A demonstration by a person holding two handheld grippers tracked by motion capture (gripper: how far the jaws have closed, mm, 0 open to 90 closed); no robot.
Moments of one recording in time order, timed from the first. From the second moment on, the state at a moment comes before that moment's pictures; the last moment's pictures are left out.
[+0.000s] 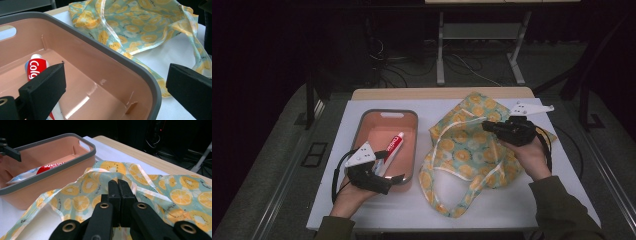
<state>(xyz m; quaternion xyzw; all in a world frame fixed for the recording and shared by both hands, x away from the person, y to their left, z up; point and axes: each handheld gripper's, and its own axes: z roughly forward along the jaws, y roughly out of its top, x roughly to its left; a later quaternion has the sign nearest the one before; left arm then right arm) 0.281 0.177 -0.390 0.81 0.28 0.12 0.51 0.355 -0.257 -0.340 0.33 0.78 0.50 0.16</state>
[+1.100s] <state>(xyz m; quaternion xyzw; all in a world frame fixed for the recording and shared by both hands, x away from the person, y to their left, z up) 0.380 0.160 -0.401 0.84 0.40 0.14 0.34 0.356 -0.256 -0.347 0.33 0.79 0.50 0.15</state>
